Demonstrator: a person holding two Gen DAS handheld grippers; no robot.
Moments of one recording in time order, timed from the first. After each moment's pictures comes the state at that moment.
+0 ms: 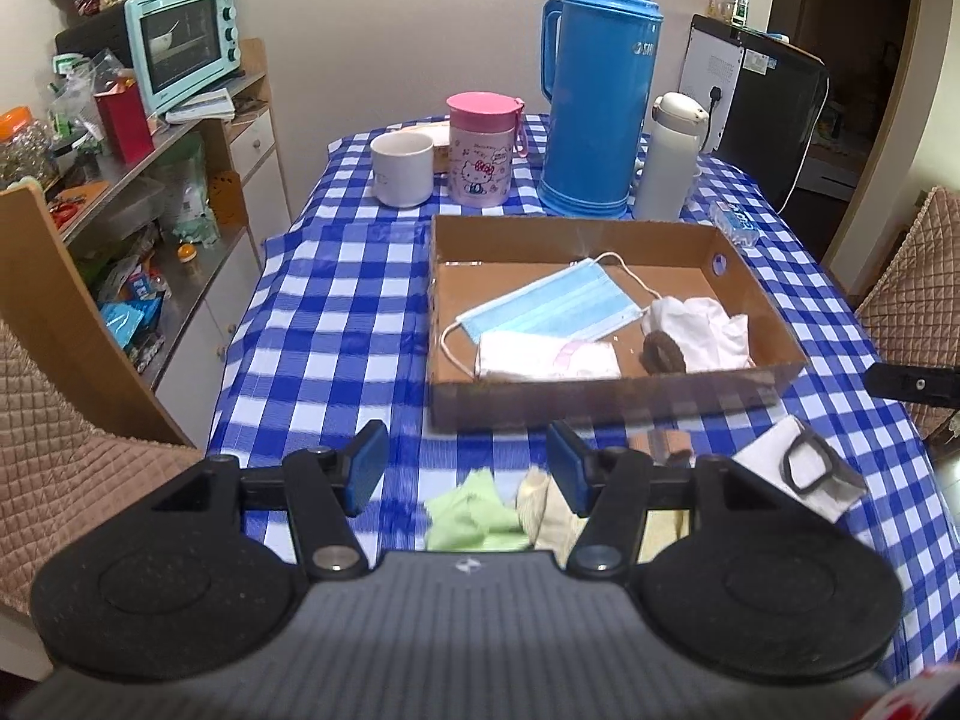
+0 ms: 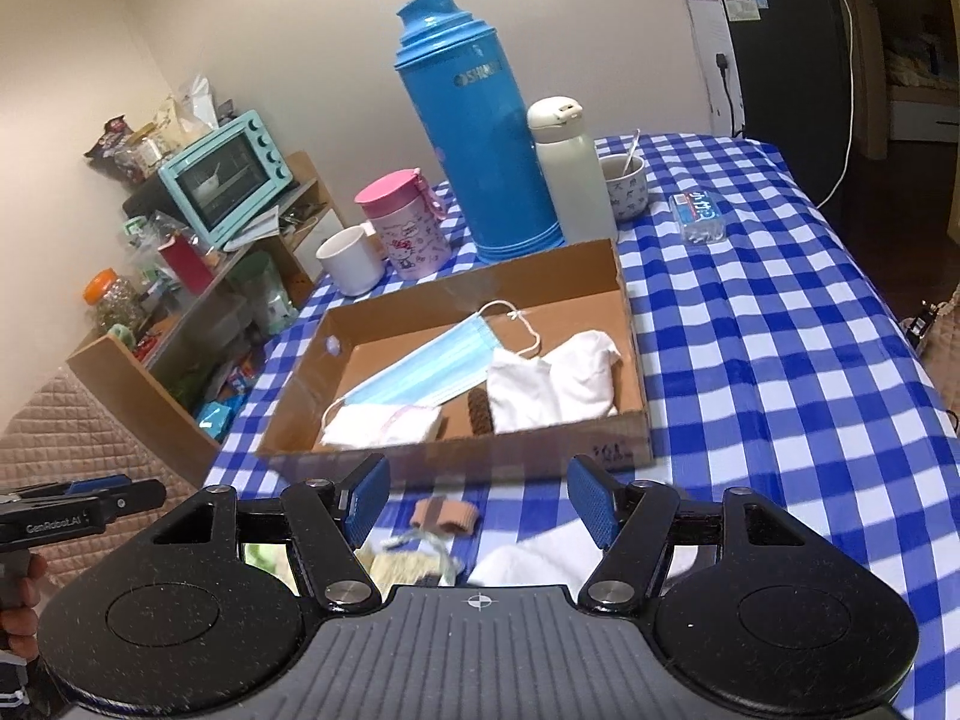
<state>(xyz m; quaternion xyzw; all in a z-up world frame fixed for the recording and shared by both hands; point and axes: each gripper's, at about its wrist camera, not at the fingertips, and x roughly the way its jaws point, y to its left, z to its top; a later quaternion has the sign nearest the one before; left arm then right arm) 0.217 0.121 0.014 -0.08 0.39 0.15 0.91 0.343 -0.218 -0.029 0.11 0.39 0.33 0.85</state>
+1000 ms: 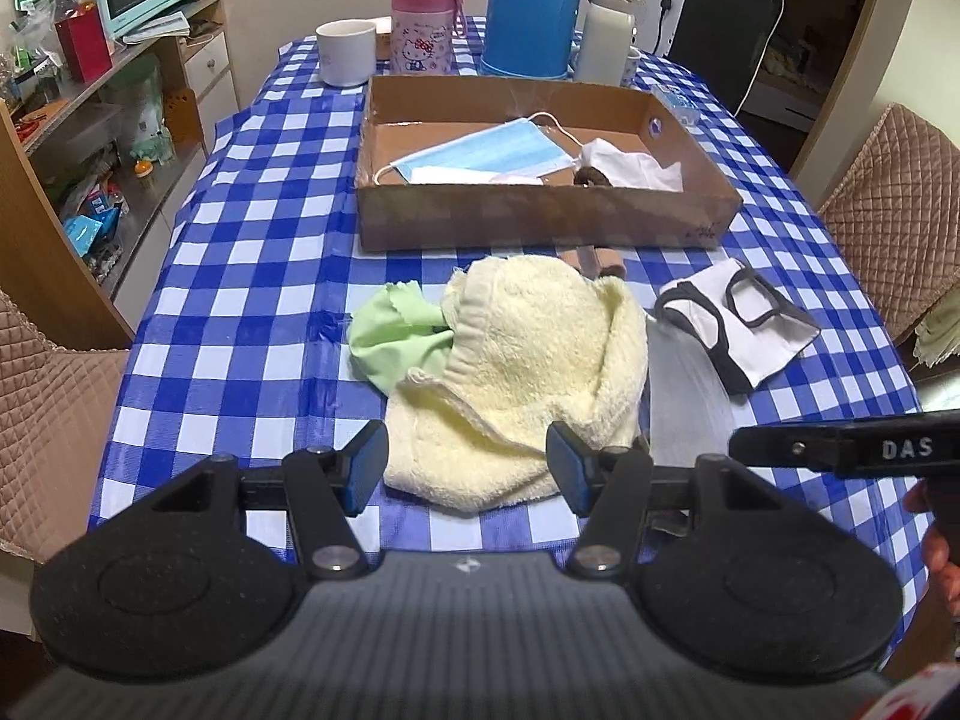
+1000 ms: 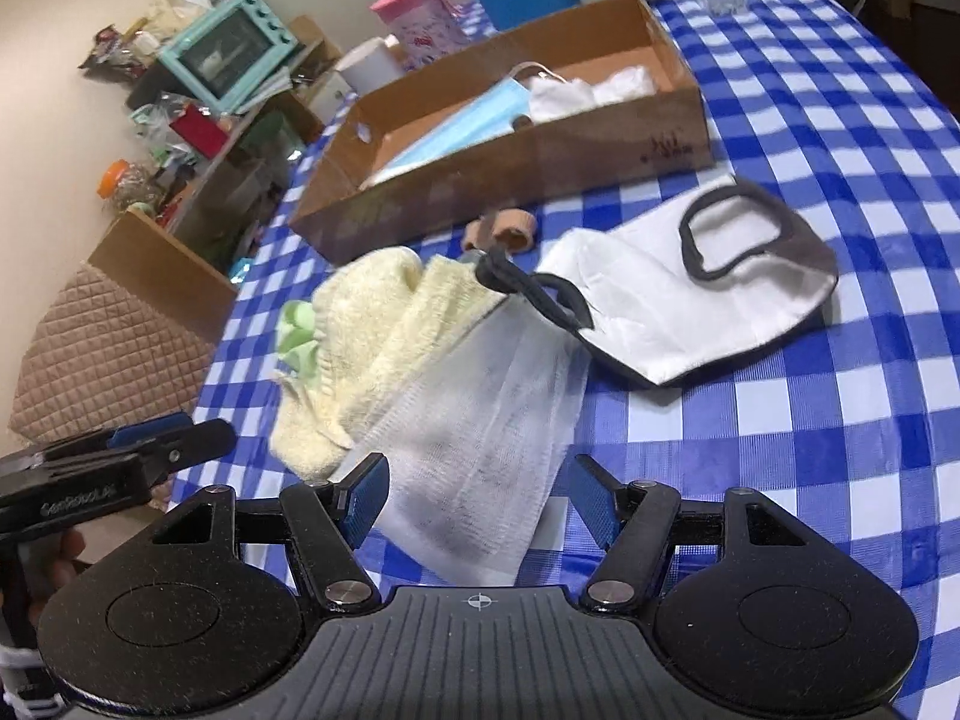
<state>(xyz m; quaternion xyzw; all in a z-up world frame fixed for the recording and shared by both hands) 0.158 0.071 -0.037 -0.09 0.45 0.10 0.88 0.265 -0.200 -0.104 0.12 0.53 0.34 0.77</state>
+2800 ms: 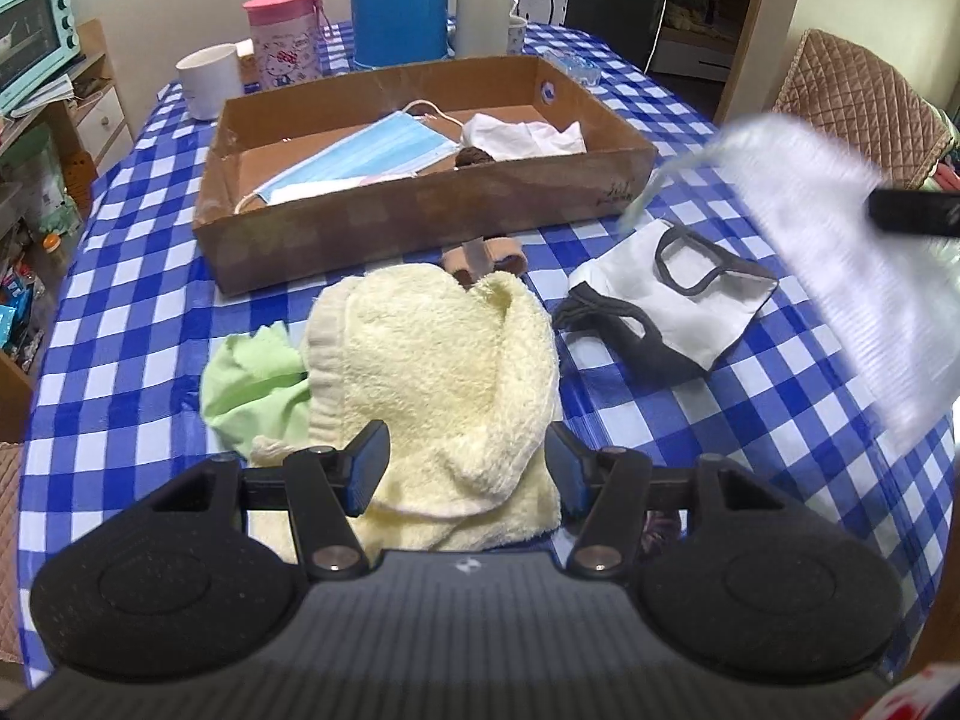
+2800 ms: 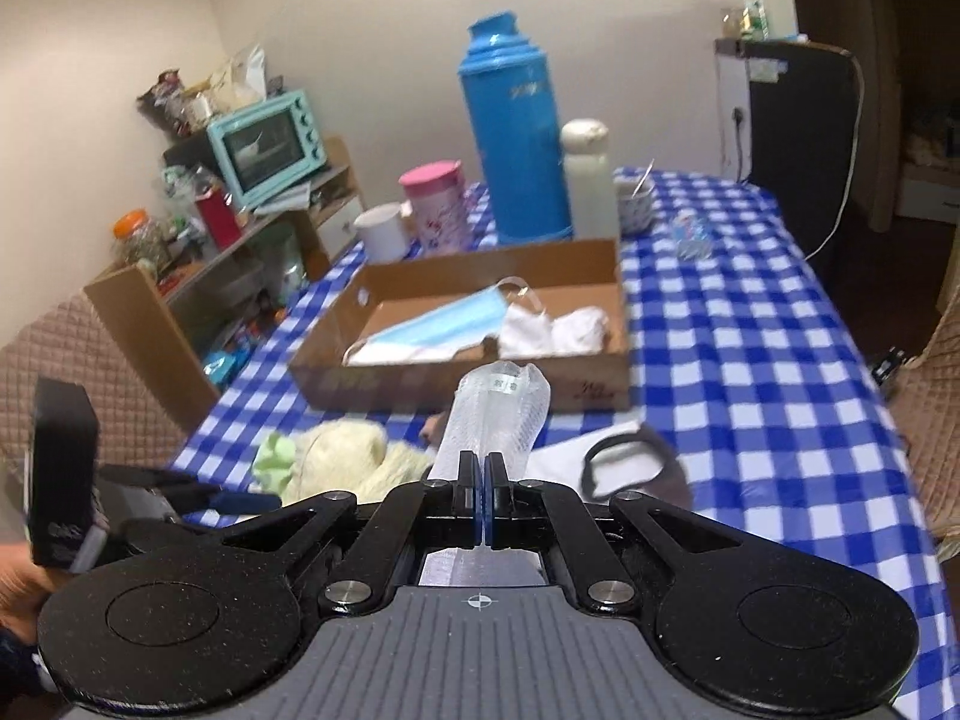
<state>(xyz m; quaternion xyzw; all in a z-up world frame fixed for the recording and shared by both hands) 0.211 0.029 -0.075 -0.02 0.45 0.01 0.89 0.241 -0.248 -0.022 0.04 0.34 0.33 0.88</state>
